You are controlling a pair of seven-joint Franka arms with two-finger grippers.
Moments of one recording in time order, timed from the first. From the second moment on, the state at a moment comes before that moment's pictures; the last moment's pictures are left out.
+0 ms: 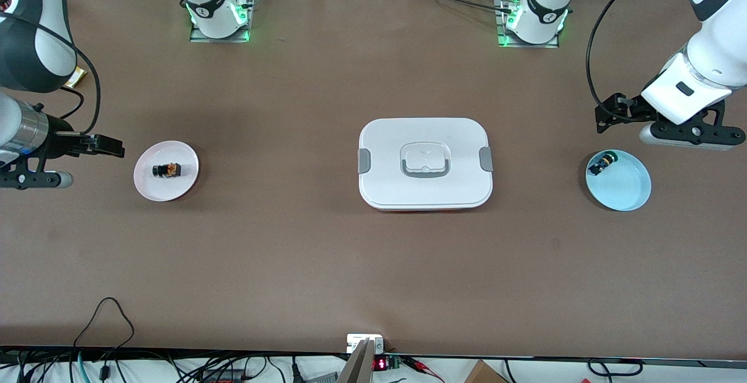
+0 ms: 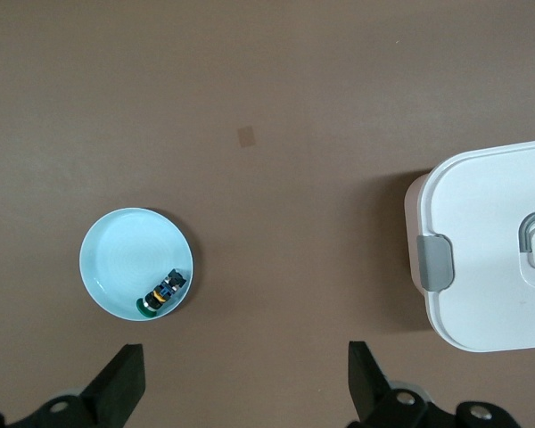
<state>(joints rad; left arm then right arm) -0.04 0.03 -0.07 -1.67 0.04 1.71 -0.01 0.03 0.27 -0.10 -1.59 -0.02 1.71 -0.05</state>
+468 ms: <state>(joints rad) -0.04 0.04 -0.07 -1.67 0.04 1.71 -0.01 0.02 0.34 -0.10 -1.64 -0.02 1.86 -0.05</state>
